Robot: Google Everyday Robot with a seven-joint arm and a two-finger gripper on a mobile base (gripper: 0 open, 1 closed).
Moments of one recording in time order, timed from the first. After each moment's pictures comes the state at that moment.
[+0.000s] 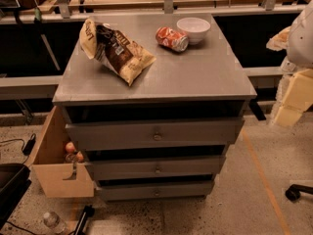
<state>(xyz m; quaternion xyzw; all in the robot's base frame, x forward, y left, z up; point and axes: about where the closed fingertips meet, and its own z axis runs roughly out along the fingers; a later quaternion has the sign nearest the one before) 0.438 -0.216 0.977 -0.60 0.78 -0.04 0.16</state>
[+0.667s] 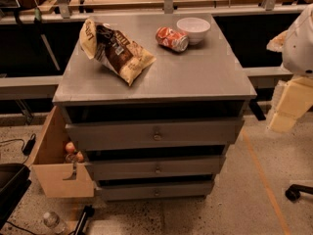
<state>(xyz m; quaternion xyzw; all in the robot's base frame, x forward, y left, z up) 0.435 -0.215 0.973 -0.59 0.78 -0.07 0.16</state>
